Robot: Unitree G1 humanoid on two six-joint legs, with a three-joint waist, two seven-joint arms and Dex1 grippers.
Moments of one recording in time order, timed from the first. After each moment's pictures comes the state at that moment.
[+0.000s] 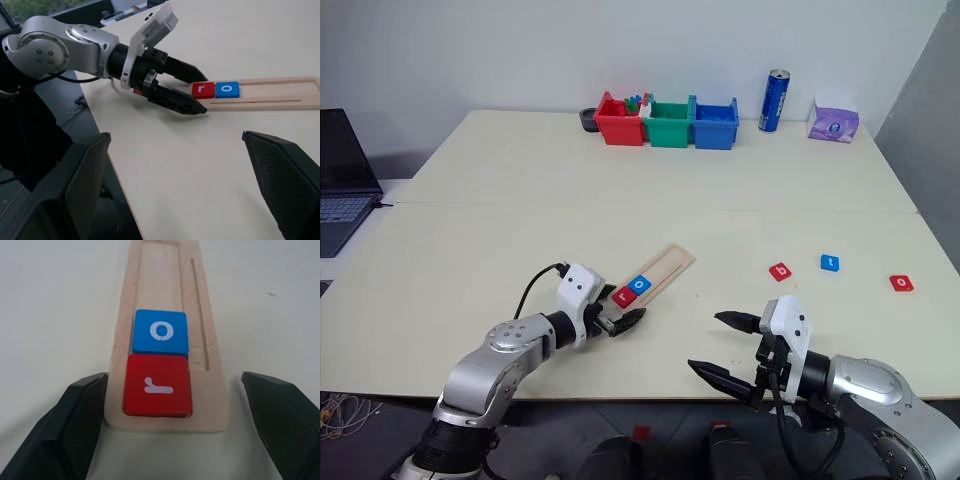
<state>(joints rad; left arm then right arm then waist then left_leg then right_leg) -0.20 0.45 -0.12 -0.27 -0.25 0.70 -0.53 0.14 -0.69 -0.05 -0.78 0.73 0.64 0.68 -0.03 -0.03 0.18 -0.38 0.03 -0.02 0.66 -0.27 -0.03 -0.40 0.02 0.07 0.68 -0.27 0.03</state>
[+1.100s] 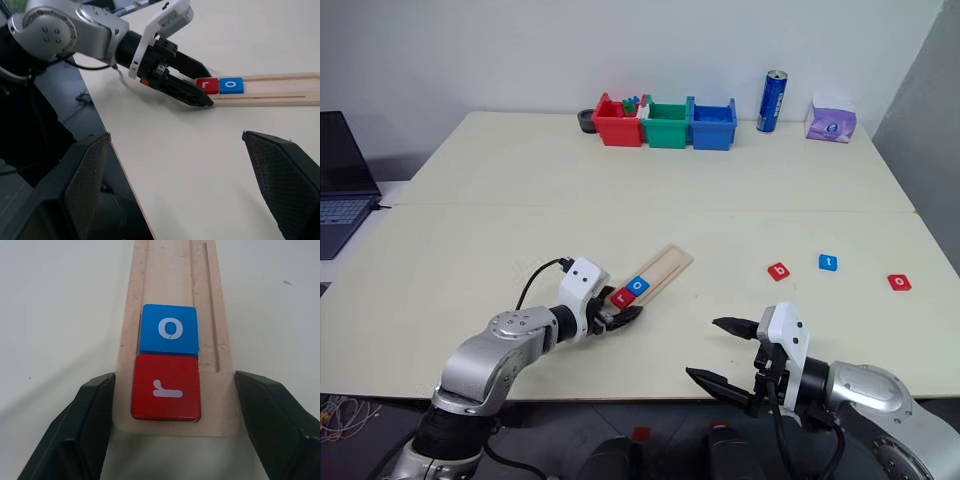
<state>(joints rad) -0.27 0.51 -0.13 -0.30 -0.27 0.88 -0.55 0.16 -0.73 -0.06 -0.81 0.70 0.63 0.68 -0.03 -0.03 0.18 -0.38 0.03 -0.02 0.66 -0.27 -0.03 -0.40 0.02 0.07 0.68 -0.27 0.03</state>
